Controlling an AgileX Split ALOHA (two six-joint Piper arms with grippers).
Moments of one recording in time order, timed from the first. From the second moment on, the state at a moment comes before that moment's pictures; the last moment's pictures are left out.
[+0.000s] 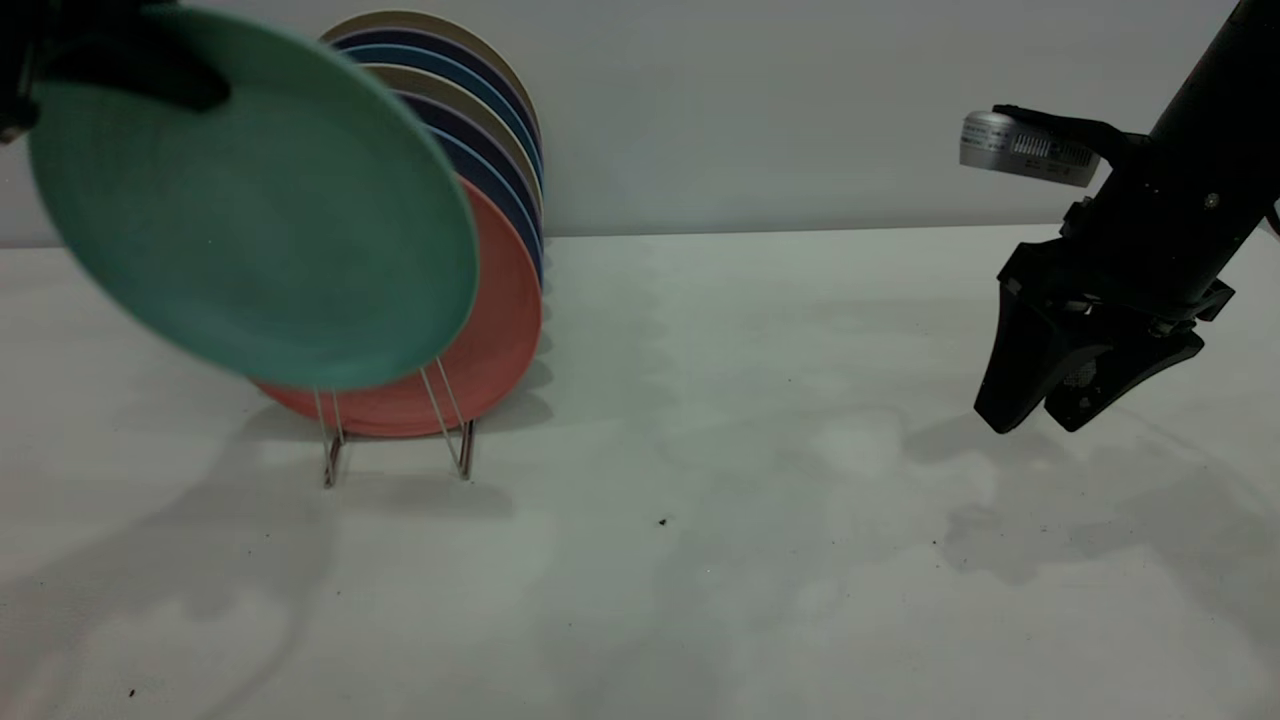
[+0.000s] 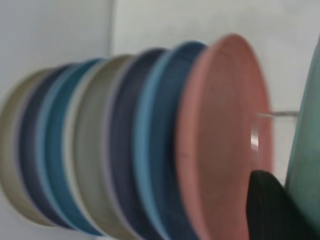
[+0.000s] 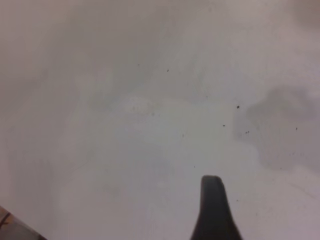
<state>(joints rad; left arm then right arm) -0.01 1.62 -1.09 -0.79 0.52 2.06 0.10 2.10 -1.29 0.54 0.83 -0.66</state>
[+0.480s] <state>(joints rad) -0.01 1.62 -1.10 -0.89 0.43 2.10 0.10 2.10 -1.29 0.53 0.78 -0.65</state>
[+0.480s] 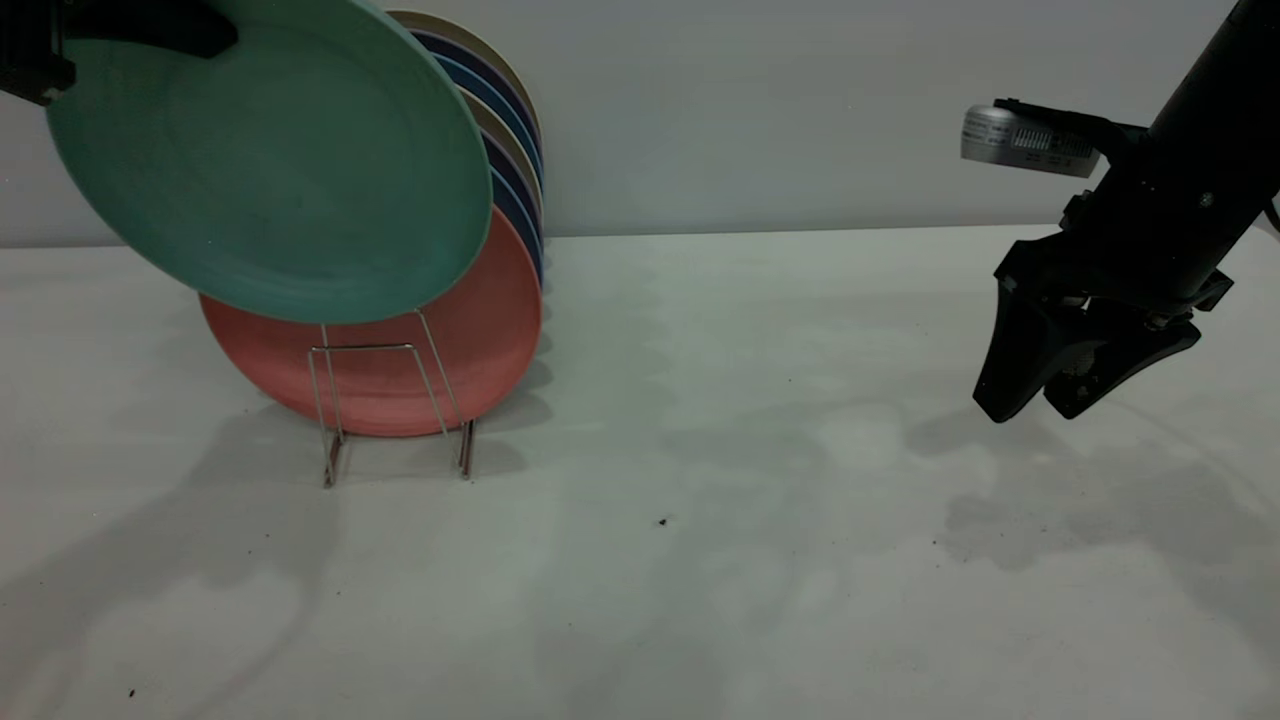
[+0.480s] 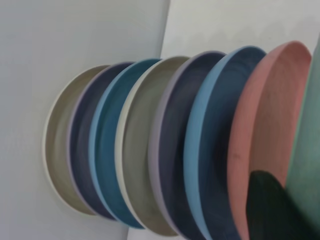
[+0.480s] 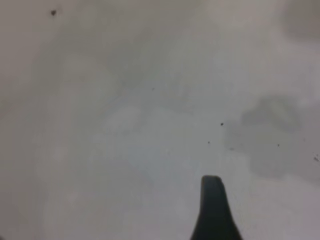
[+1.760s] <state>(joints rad) -0.01 1.85 -1.10 -0.95 0.33 2.10 0.10 2.10 -1.29 0.51 0.76 -0.65</state>
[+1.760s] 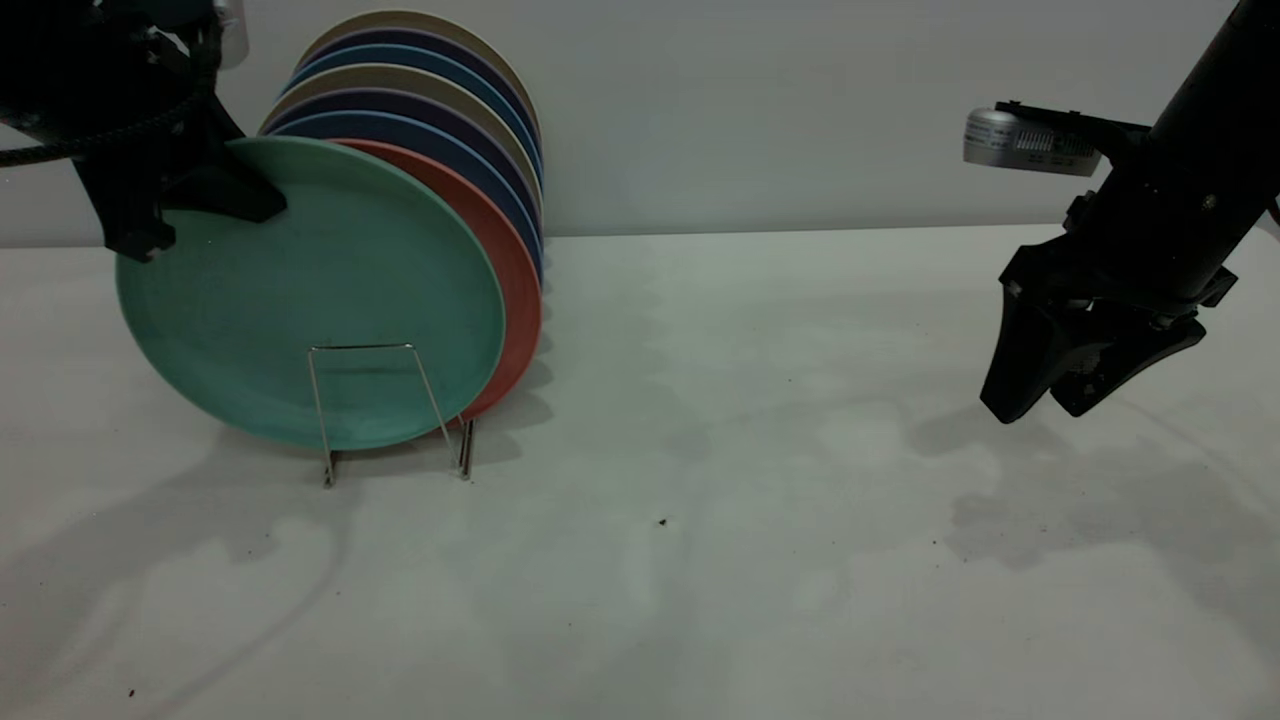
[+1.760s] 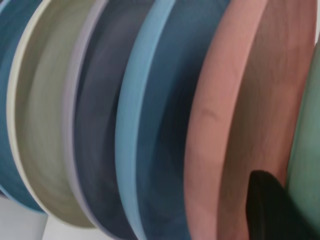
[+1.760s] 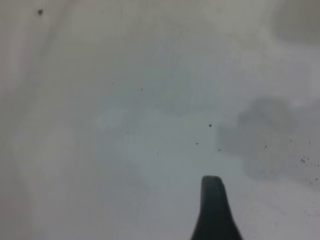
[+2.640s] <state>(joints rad) -0.01 1.63 -1.10 -1.00 0.40 2.10 0.10 2.10 -1.29 0.51 0.76 -0.65</state>
